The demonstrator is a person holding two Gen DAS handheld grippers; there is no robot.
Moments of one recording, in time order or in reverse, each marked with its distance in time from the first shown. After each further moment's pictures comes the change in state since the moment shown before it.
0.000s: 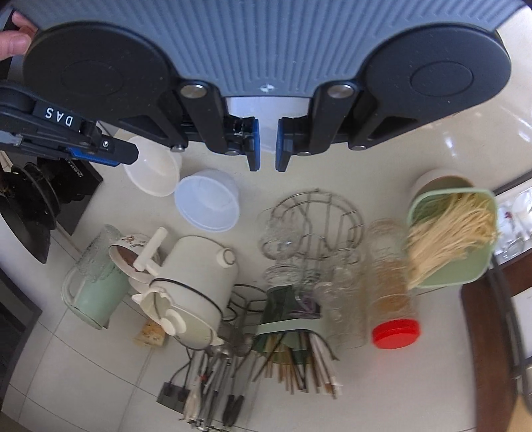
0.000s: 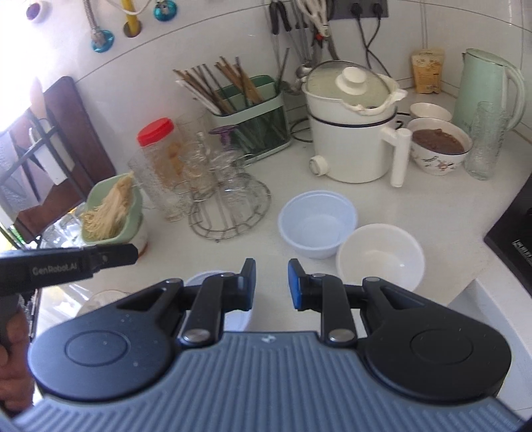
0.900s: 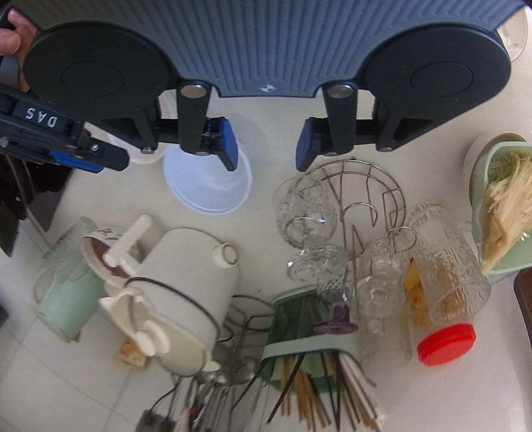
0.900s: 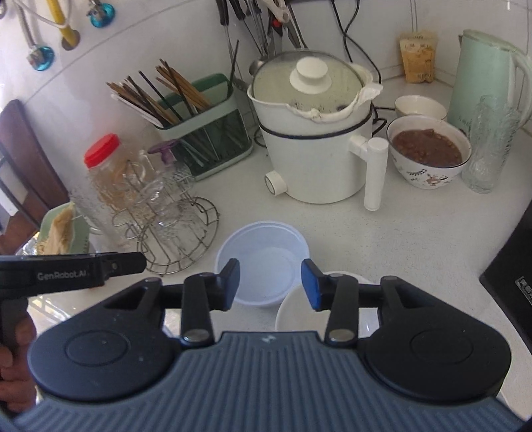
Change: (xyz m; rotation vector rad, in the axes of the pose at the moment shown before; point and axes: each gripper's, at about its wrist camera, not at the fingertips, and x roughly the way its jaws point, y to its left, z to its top) left arm 0.125 -0.032 0.062 -0.038 0.109 0.056; right arm 0.080 -0.076 0.058 0.033 0.055 0.002
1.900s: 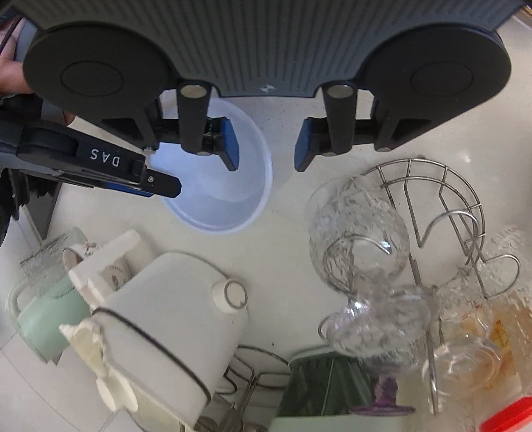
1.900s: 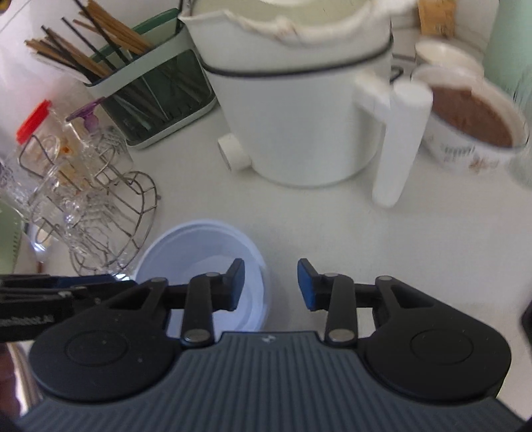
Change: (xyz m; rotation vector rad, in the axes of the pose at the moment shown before) left arm 0.118 -0.006 0.015 -0.047 0.156 -0.103; right arm 0.123 -0.045 0.017 0.013 0.168 -0.008
